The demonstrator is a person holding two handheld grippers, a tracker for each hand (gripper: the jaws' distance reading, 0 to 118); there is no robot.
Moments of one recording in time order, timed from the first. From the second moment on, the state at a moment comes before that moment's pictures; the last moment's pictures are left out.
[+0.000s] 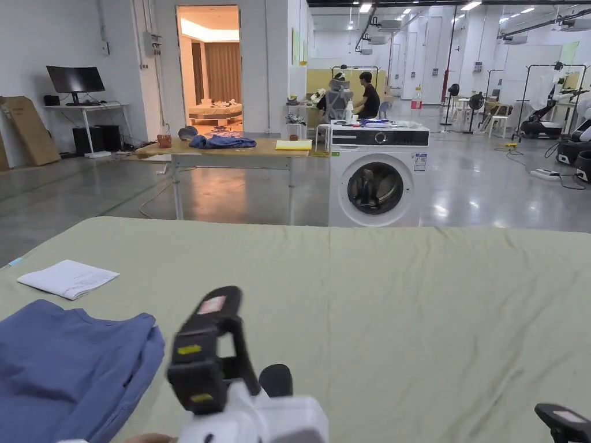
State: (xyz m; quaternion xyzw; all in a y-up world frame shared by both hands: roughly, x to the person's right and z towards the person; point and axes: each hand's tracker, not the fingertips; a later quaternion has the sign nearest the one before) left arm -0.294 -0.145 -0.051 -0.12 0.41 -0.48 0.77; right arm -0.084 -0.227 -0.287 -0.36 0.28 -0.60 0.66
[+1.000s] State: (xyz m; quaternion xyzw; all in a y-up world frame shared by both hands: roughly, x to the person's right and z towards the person) left arm -0.321 -0.130 -0.002 0.05 0.42 -0.04 0.91; right arm -0.110 -0.141 -0.216 0.08 0.39 -0.03 0.92
